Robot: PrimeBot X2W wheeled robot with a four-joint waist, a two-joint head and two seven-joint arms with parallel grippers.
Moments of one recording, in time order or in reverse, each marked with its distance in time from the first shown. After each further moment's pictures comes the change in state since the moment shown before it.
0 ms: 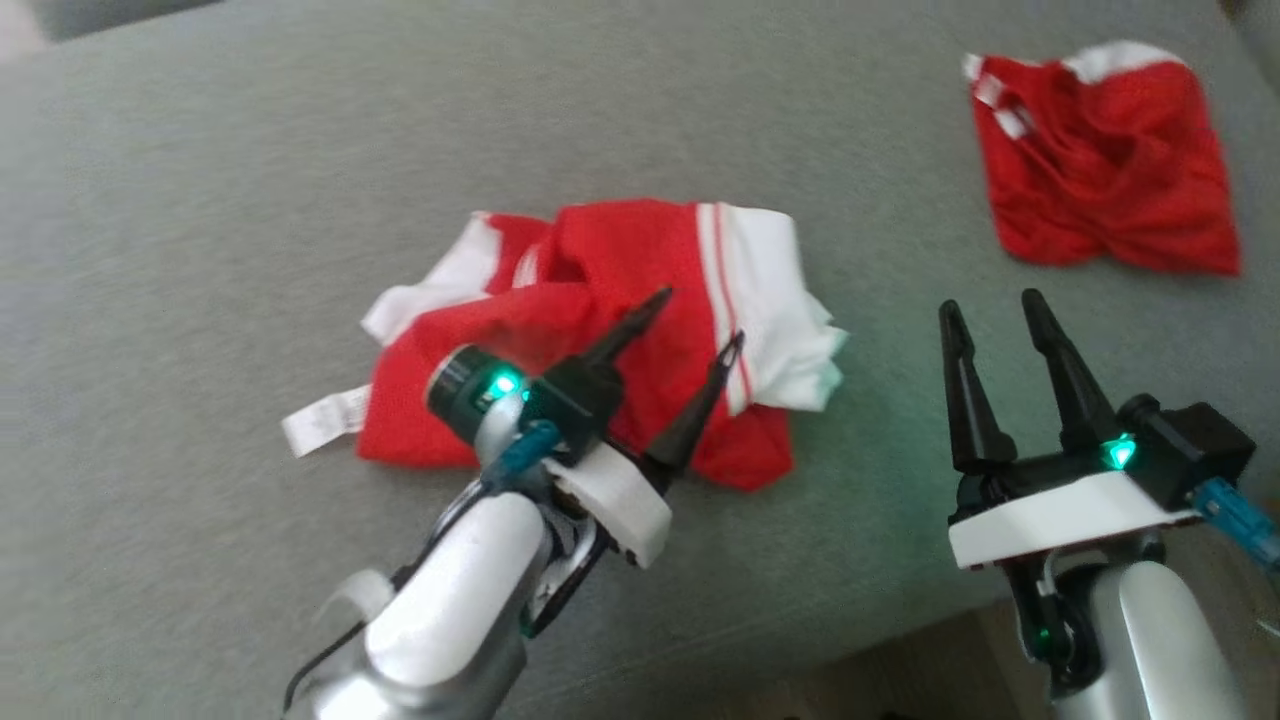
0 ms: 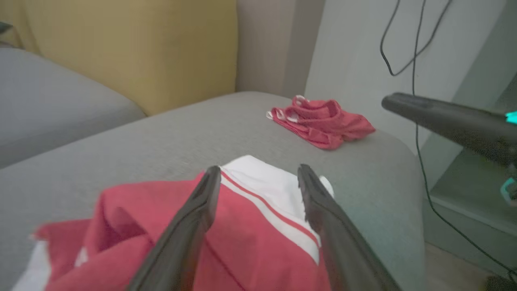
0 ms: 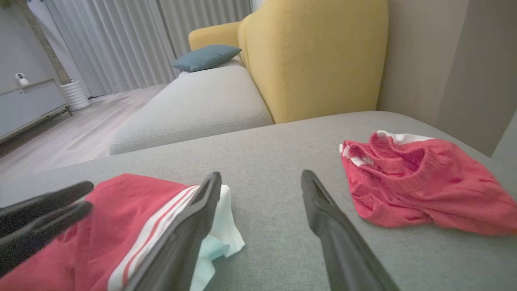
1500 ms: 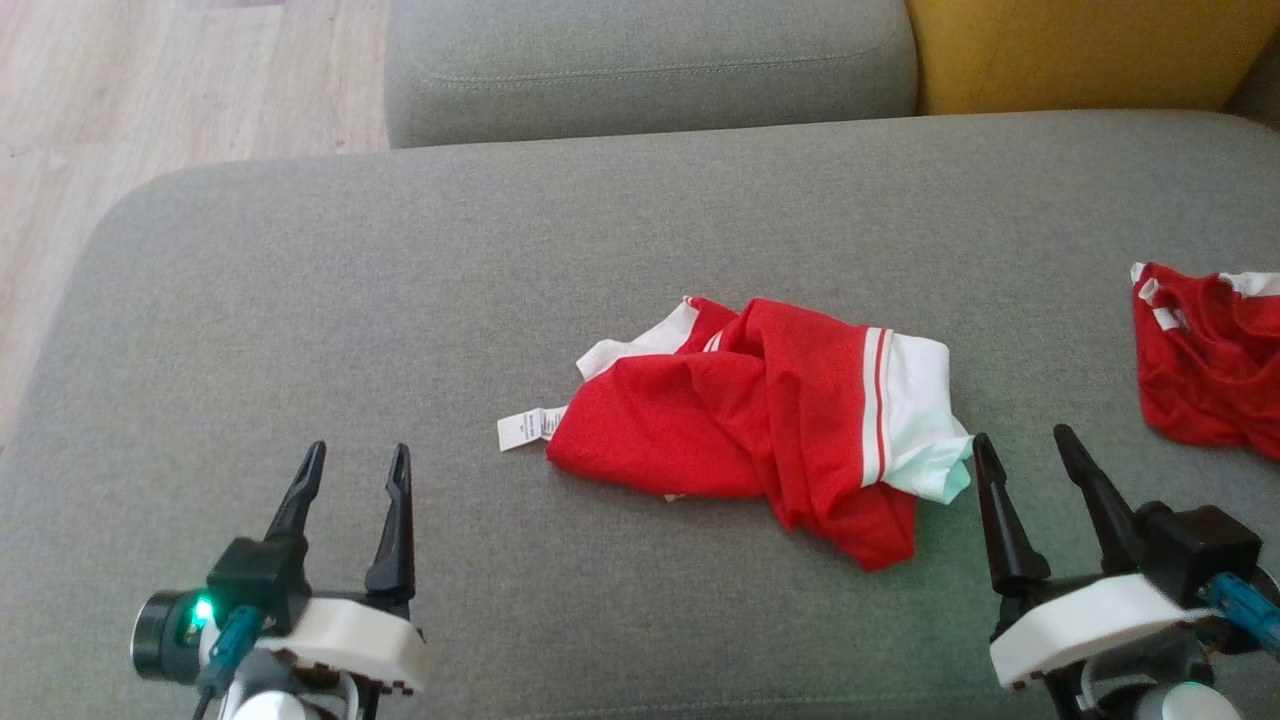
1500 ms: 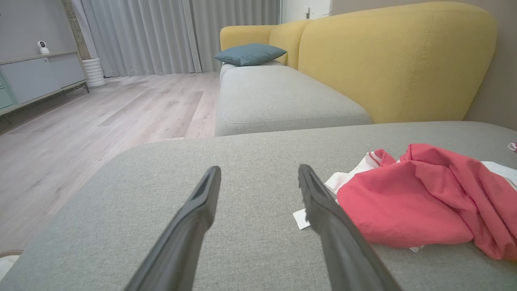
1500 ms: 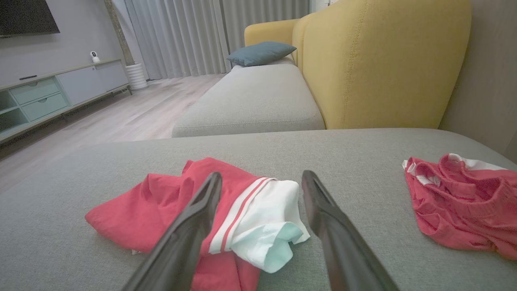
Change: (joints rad) left arm 0.491 0.227 0.338 -0.313 -0.081 0.295 -0.017; right arm 0.226 0.001 -0.078 -0.102 -0.078 0.000 0.138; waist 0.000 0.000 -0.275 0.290
